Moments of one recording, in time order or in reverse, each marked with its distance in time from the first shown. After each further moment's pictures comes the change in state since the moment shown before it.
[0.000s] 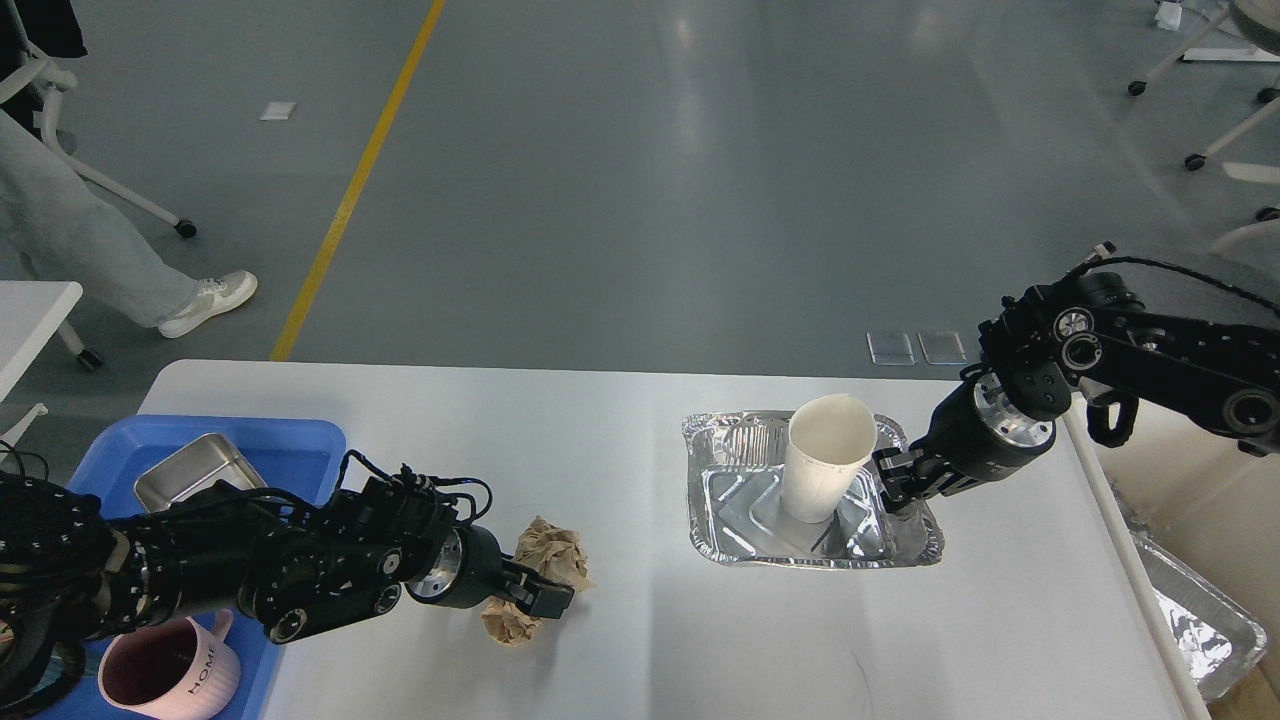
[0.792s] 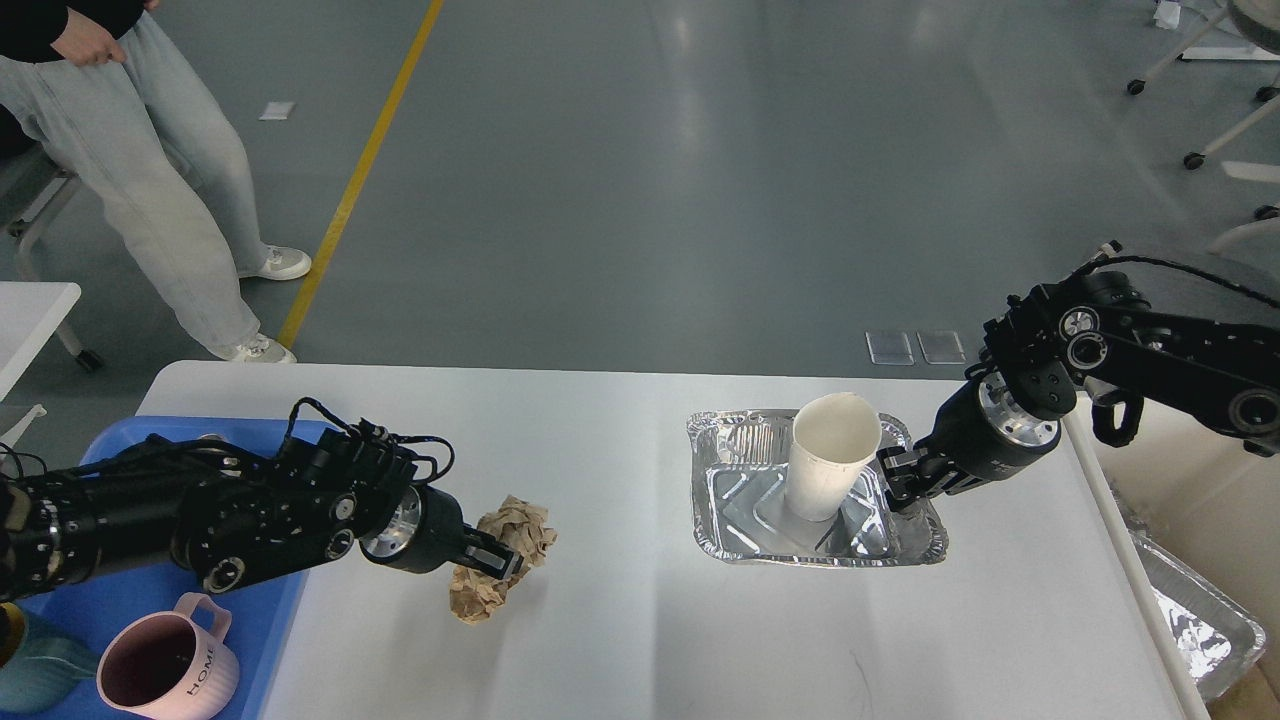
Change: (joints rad) left arm -0.094 0.176 -0.067 -0.136 -0.011 -0.158 -0.008; right arm -0.001 -0.008 0.001 0.000 0.000 0.000 0.000
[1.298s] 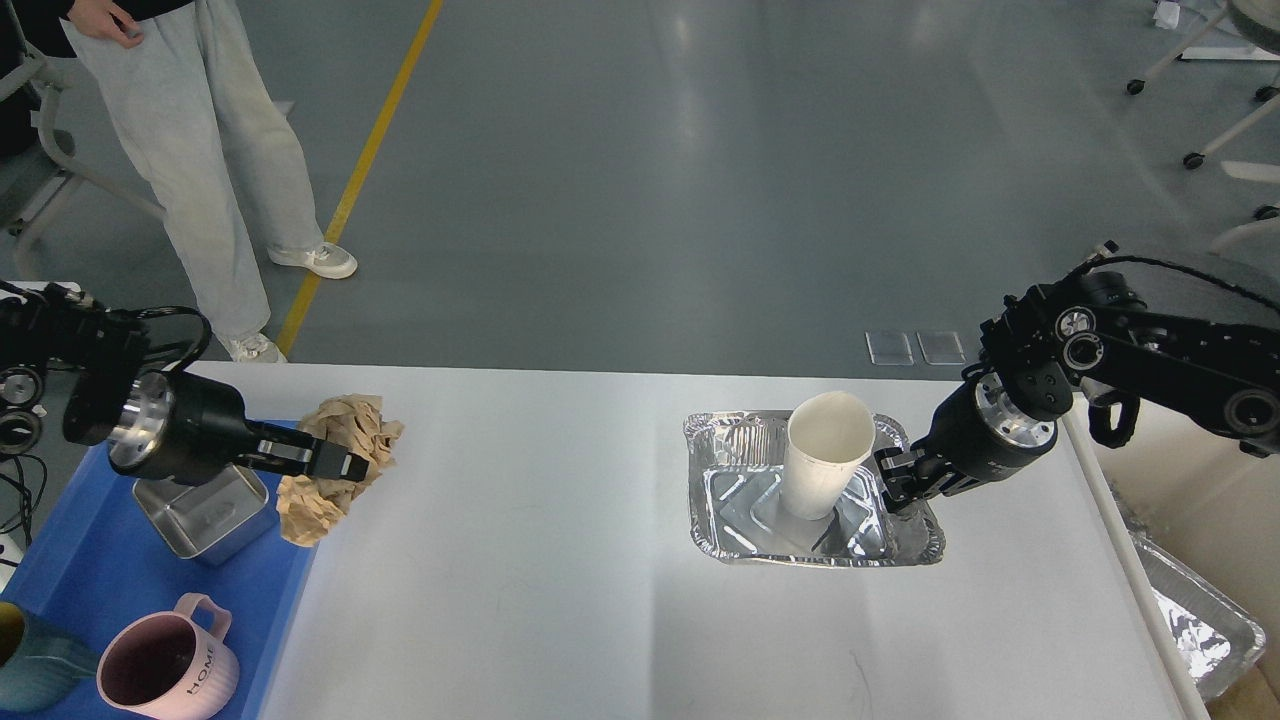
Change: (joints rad) left arm -0.114 0.717 -0.371 -0.487 0.000 -0.318 -0.061; right arm 0.000 0.007 0.000 -0.003 0.000 0.000 0.000
